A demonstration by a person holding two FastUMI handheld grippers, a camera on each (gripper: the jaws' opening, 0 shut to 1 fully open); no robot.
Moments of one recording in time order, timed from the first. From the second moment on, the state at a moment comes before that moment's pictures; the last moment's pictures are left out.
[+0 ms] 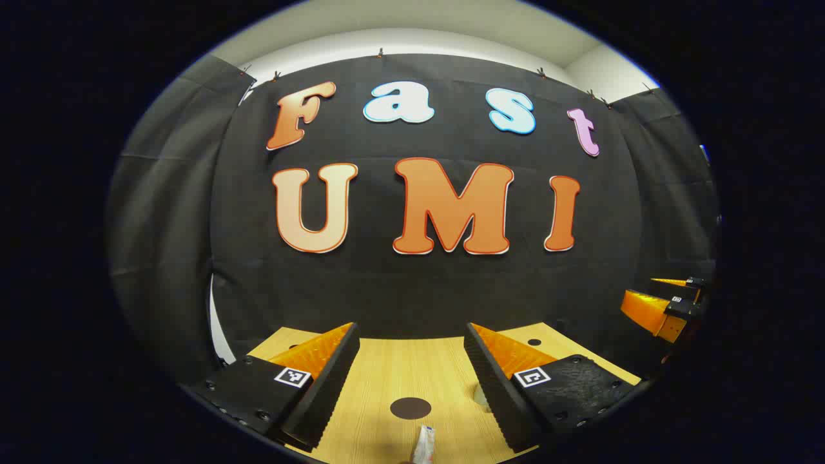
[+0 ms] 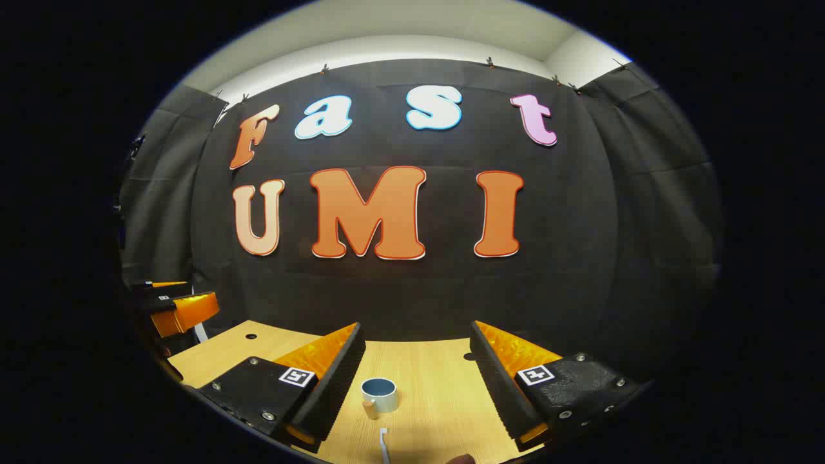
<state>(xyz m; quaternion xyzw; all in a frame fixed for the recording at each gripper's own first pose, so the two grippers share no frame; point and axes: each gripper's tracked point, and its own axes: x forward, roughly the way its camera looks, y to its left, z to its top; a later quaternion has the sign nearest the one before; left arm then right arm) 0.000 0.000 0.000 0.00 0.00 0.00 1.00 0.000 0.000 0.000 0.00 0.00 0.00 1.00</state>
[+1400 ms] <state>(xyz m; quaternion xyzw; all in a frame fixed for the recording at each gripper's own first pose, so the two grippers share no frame) -0.002 0.028 -0.012 0.05 0.02 0.06 1.00 0.029 0.049 -0.141 -0.06 0.21 0.08 0.97</state>
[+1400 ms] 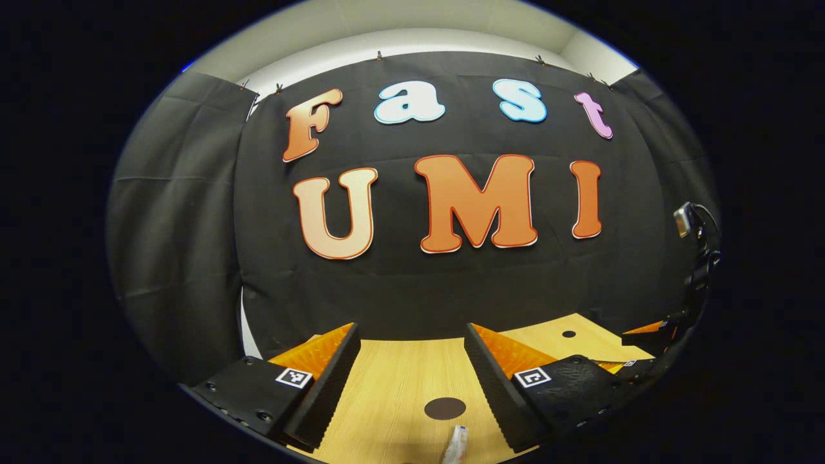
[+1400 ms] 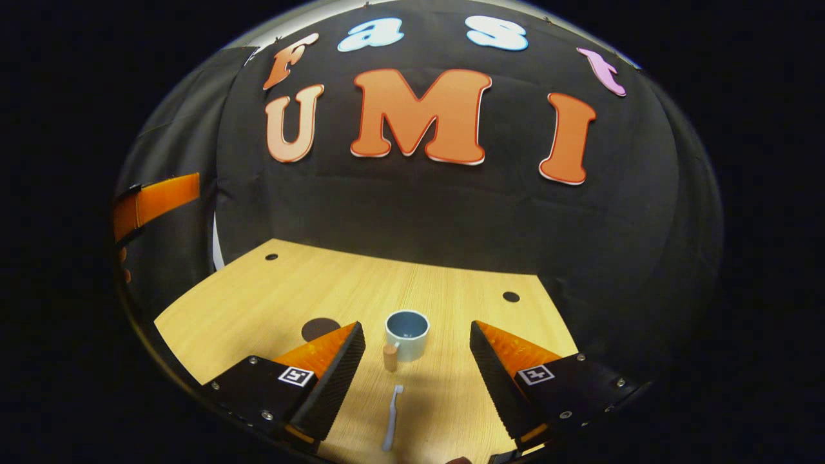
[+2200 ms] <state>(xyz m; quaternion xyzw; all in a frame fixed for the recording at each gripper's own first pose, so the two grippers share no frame) -0.031 0.072 -0.055 0.08 0.09 0.13 0.98 -0.018 0.057 -0.293 -0.06 0.49 0.10 0.86</state>
